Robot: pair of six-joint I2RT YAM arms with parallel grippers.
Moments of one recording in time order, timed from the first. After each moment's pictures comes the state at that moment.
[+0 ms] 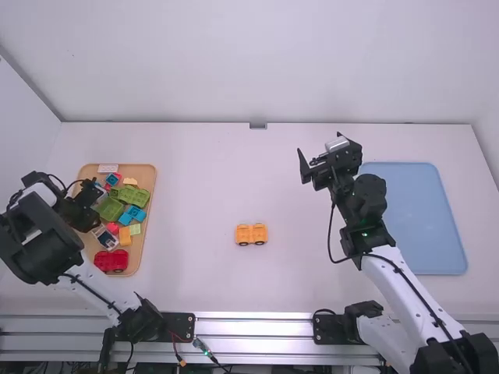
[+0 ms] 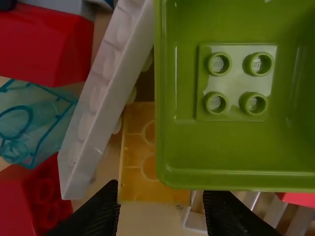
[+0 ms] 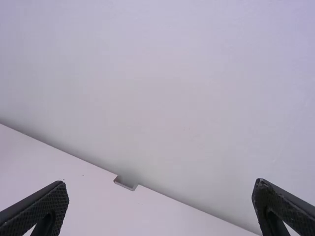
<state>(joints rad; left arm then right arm) 0.81 1.97 1.28 -0.73 0.15 1.25 0.25 1.09 0.59 0.52 -0.13 -0.21</state>
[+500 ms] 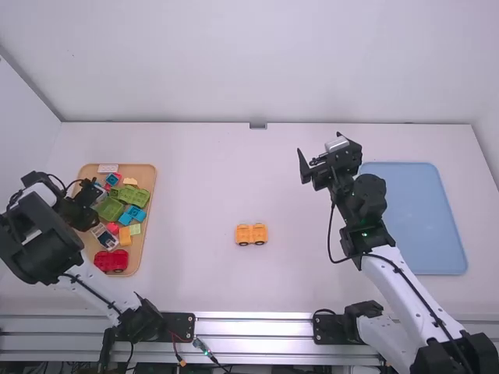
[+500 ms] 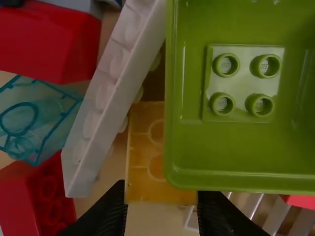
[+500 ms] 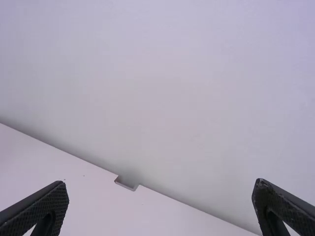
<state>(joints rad) 0.81 1.97 1.28 -0.72 0.15 1.23 0.25 1.09 0.58 0.52 -0.12 -0.21</state>
